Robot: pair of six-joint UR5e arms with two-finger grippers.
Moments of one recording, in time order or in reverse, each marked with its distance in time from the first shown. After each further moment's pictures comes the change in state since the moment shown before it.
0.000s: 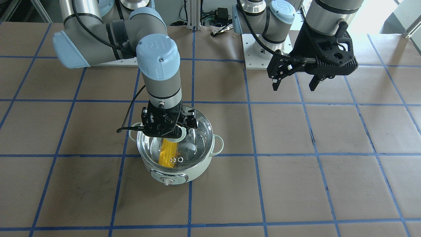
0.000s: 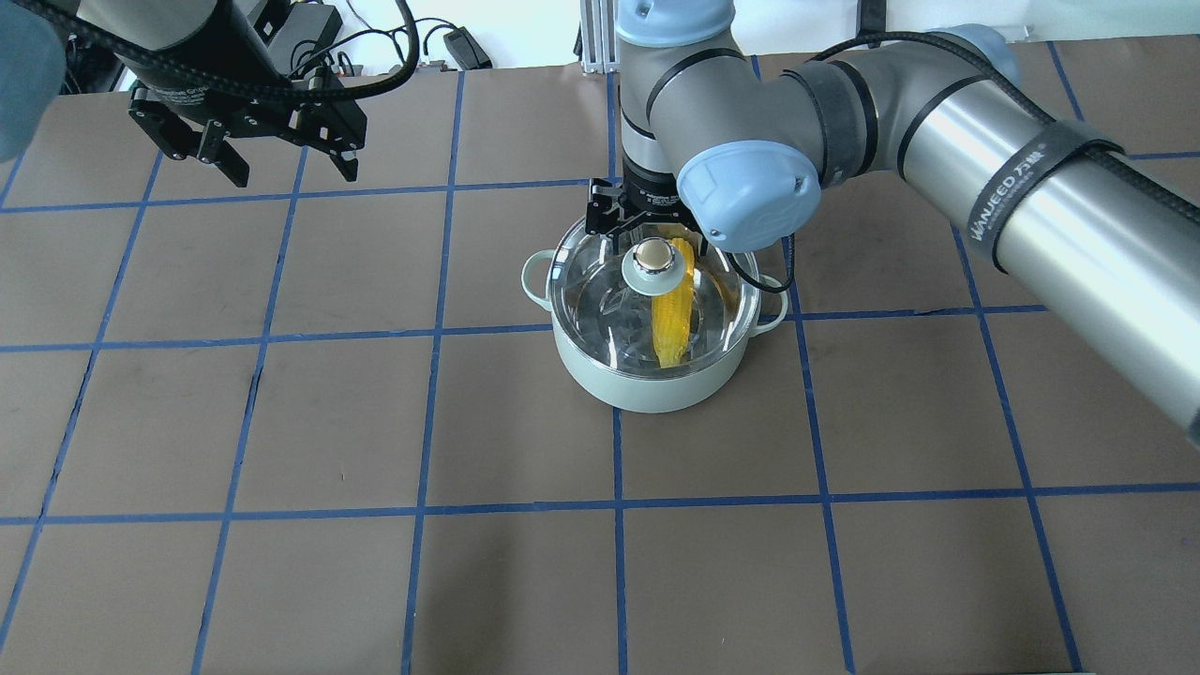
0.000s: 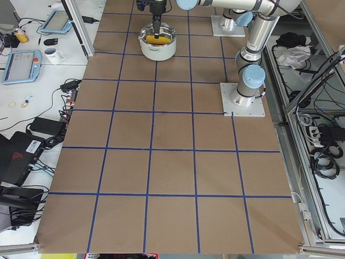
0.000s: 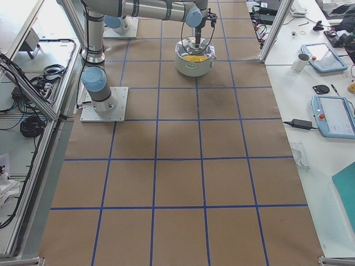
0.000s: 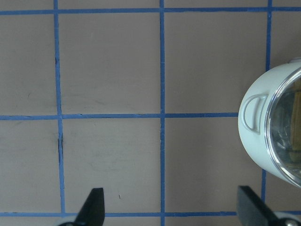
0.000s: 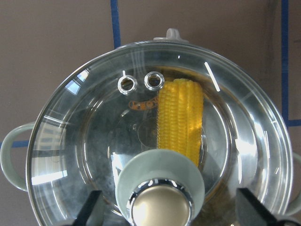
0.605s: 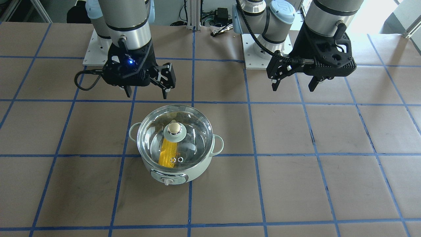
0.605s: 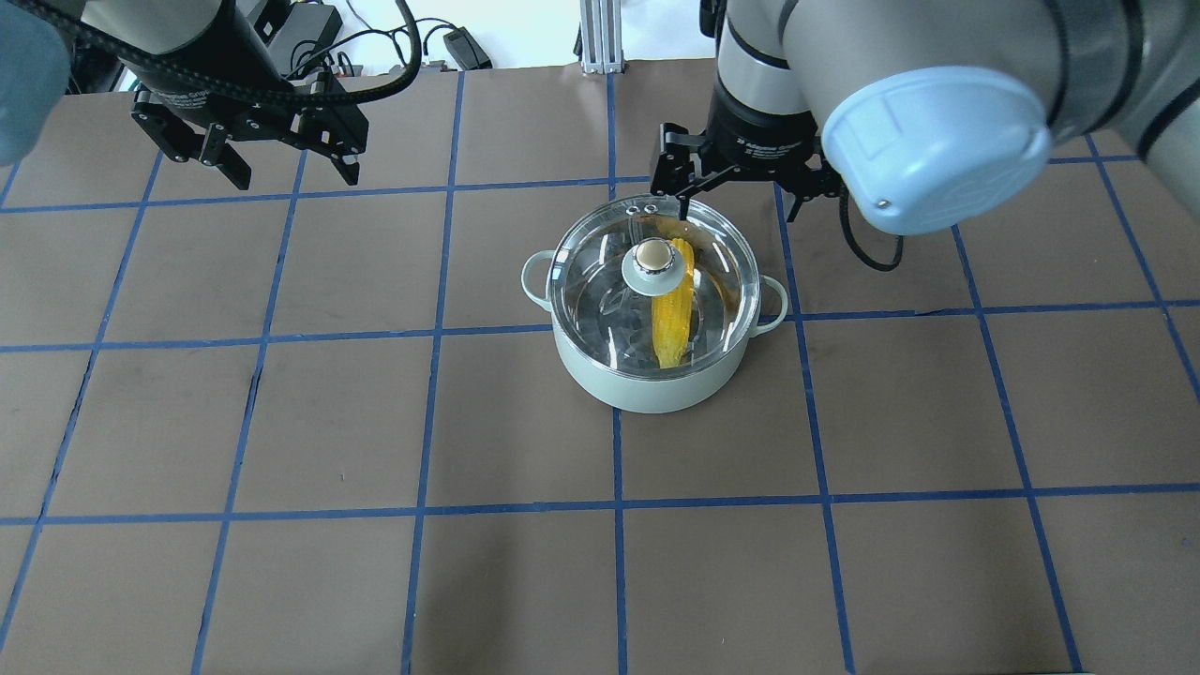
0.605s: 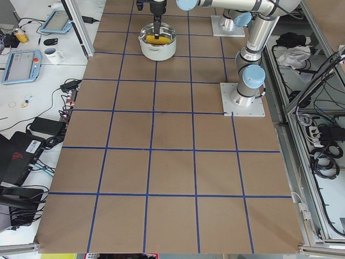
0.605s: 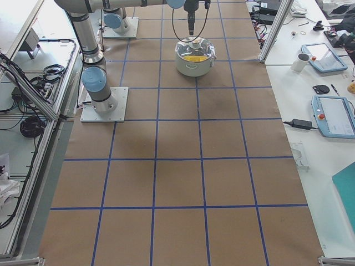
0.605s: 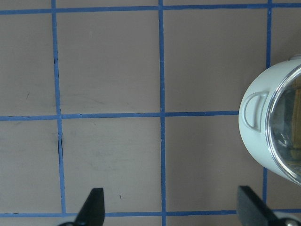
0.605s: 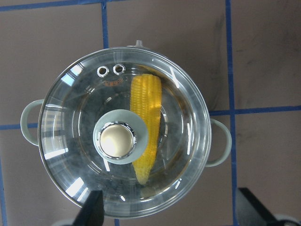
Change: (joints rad) left arm -0.001 -0.002 -0.004 0.000 0.000 0.010; right arm -0.074 -0.237 0.003 0.167 -0.004 -0.077
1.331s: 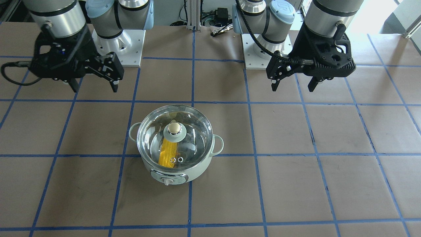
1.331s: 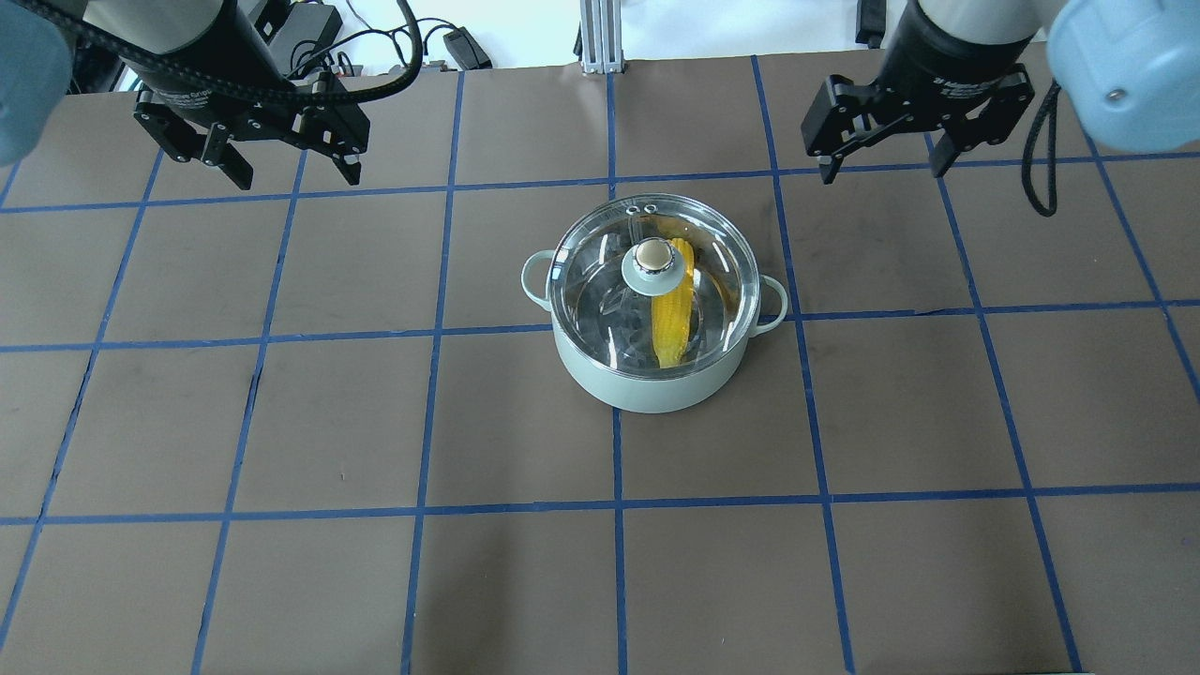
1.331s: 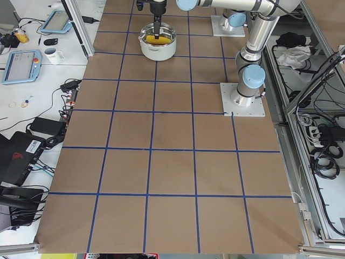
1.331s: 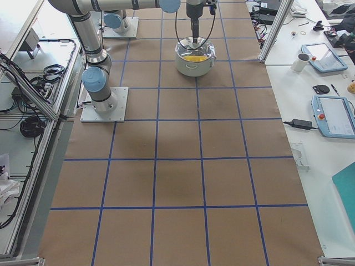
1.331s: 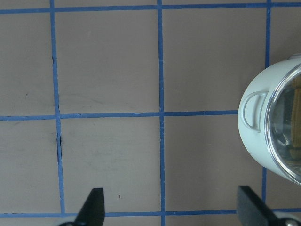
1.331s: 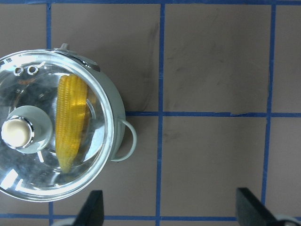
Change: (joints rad) left arm 0.000 -0.001 0.000 0.000 -0.003 0.000; right arm -0.234 -0.072 -0.012 0.100 0.012 -0.316
